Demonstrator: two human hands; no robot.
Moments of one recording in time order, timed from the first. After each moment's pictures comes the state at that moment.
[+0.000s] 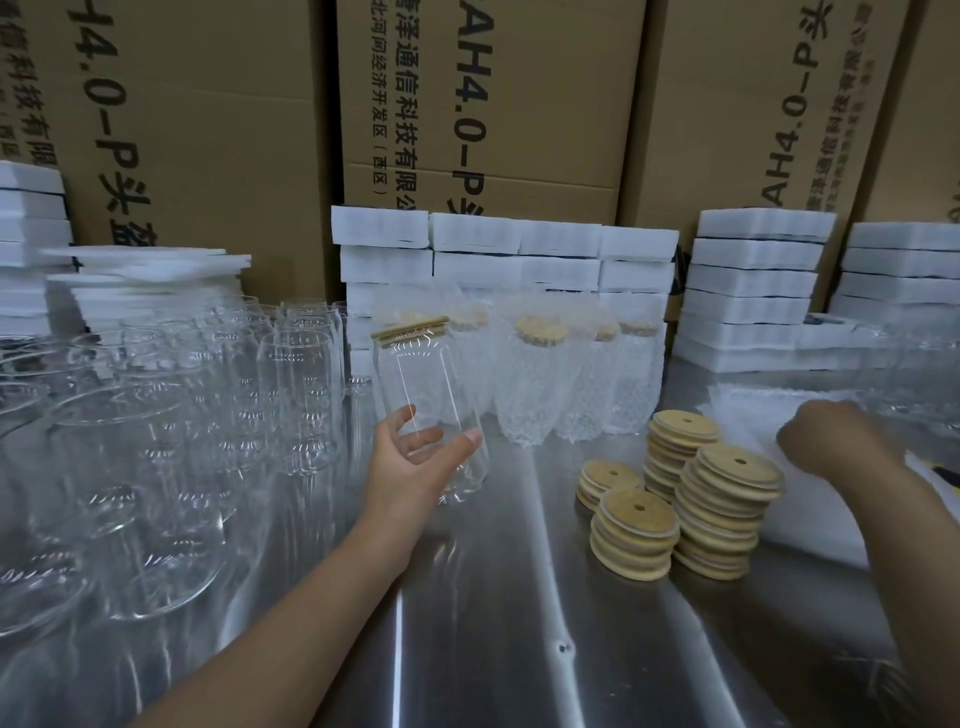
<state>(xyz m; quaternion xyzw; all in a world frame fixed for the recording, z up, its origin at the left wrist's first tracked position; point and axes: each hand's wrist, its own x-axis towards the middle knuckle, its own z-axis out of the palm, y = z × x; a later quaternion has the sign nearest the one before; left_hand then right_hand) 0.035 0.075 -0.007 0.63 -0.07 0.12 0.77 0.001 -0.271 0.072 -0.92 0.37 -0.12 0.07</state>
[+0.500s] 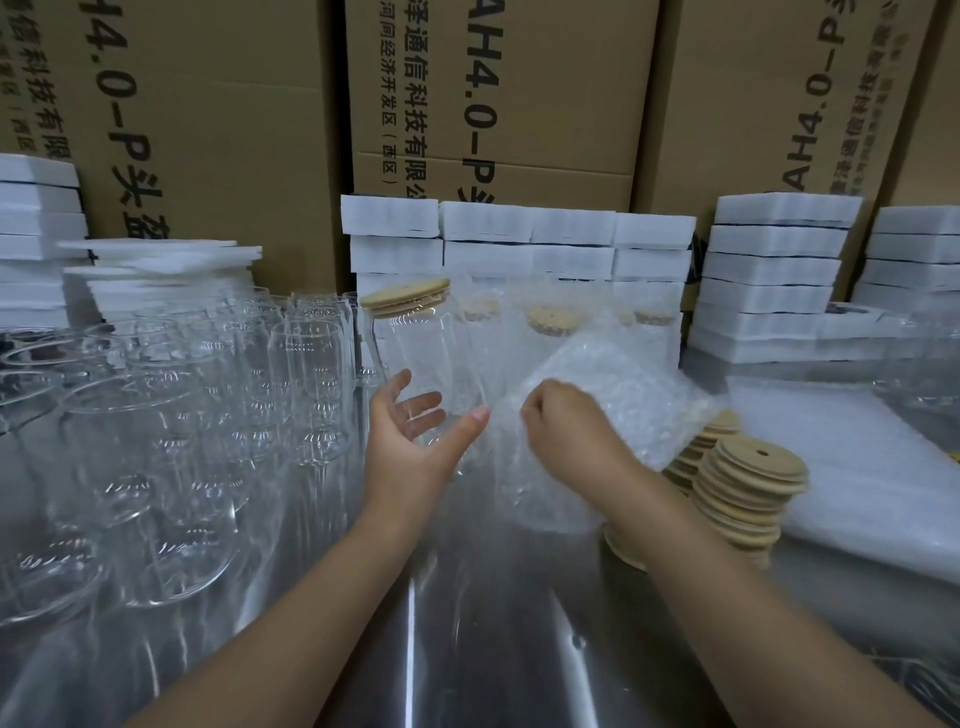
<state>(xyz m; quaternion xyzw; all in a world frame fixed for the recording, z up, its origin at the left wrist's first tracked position) 0.027 0.078 0.001 0.63 -0.11 0.21 0.74 0.025 -0.065 0.050 -0.96 -0.01 -0.19 0.21</state>
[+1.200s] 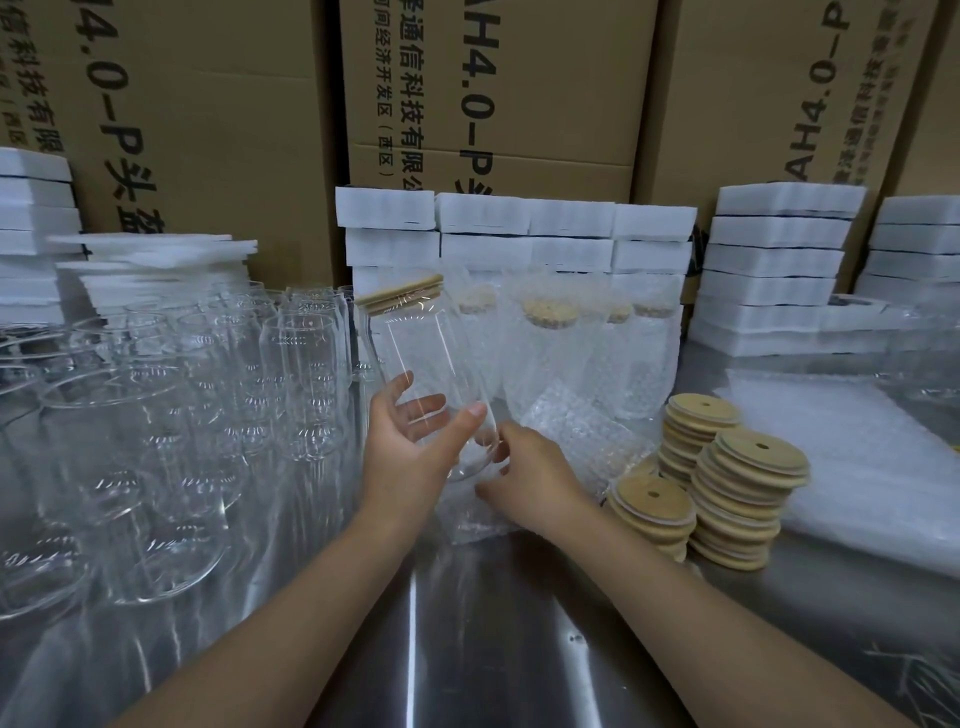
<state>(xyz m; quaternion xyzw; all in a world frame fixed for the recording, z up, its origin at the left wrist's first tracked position) 0.029 0.075 -0.002 0.63 -0.10 0.19 0.75 0.035 -0.055 -0.006 -0.93 -0.07 -0.14 0.34</state>
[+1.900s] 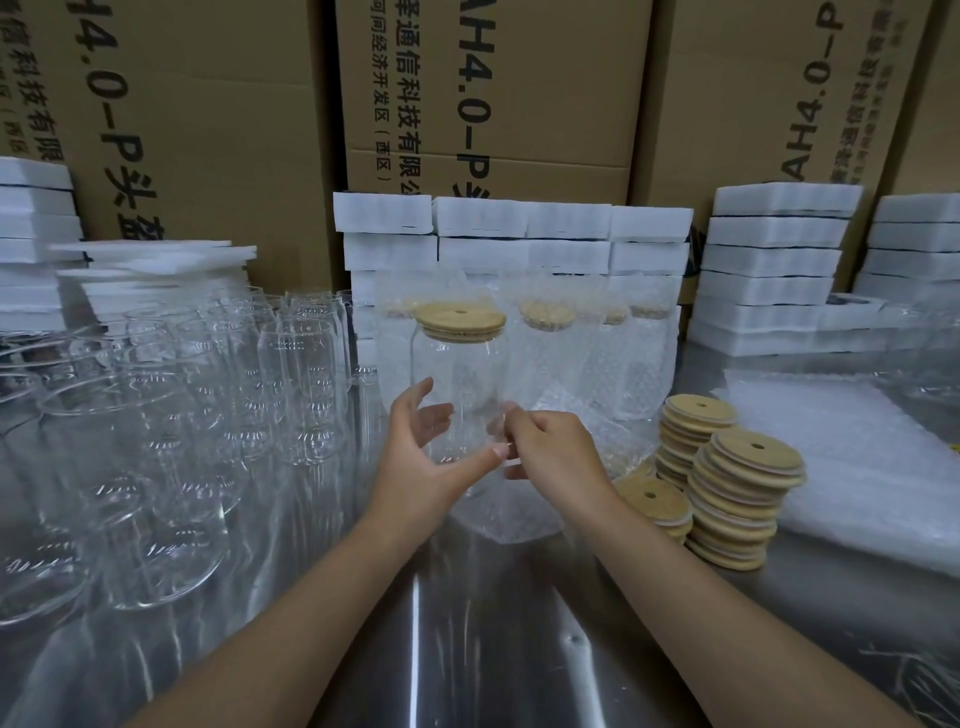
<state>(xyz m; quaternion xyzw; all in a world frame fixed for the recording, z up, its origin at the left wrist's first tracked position) 0.029 0.076 -0.012 0.71 -0.15 0.16 0.67 0.021 -0.060 0.019 -0.81 0.00 -0.15 0.57</state>
